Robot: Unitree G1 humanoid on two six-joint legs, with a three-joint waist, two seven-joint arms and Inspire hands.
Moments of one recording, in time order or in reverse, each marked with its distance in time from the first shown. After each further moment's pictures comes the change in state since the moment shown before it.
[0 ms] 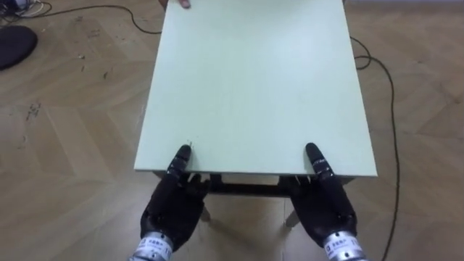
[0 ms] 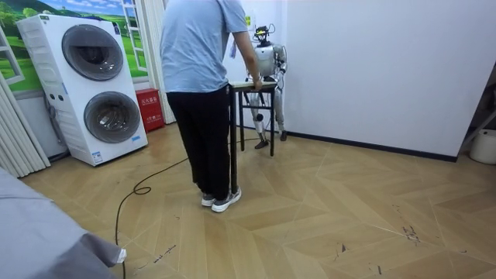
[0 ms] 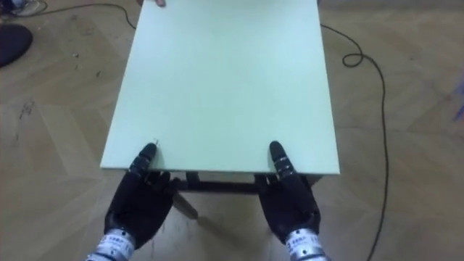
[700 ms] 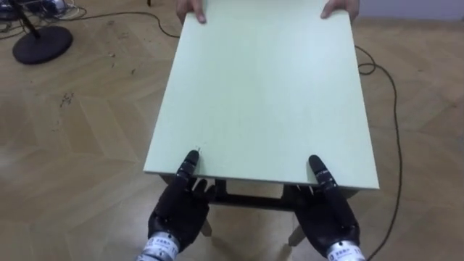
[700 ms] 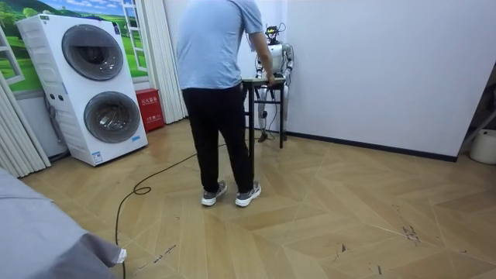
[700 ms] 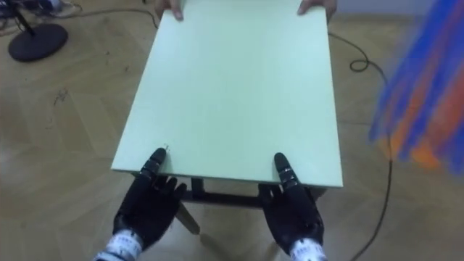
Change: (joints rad) left arm 0.015 -0.002 -0.042 0.079 -0.004 -0.019 0.002; right arm 0.074 0.014 -0.058 0.041 0.002 0.101 0.003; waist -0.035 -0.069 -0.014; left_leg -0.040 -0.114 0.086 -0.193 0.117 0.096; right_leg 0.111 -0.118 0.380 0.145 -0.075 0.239
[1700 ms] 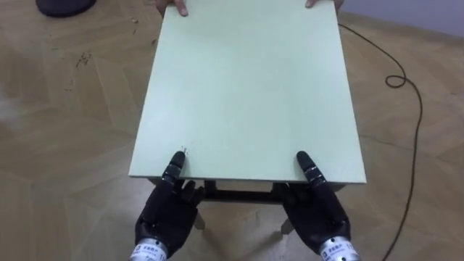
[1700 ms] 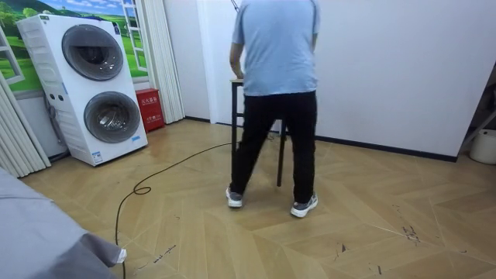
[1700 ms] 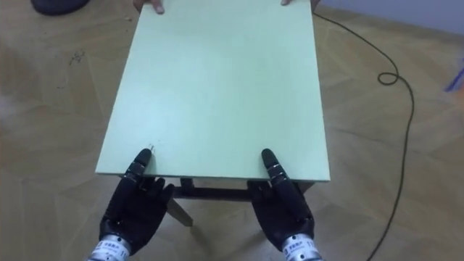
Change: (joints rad) left arm 0.057 0.037 0.024 -0.038 -0.010 -0.019 -0.046; right arm -0.049 -0.023 0.021 -0.003 -0.007 0.028 0.007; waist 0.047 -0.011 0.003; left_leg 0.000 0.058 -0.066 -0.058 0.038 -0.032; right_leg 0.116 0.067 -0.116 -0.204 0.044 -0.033
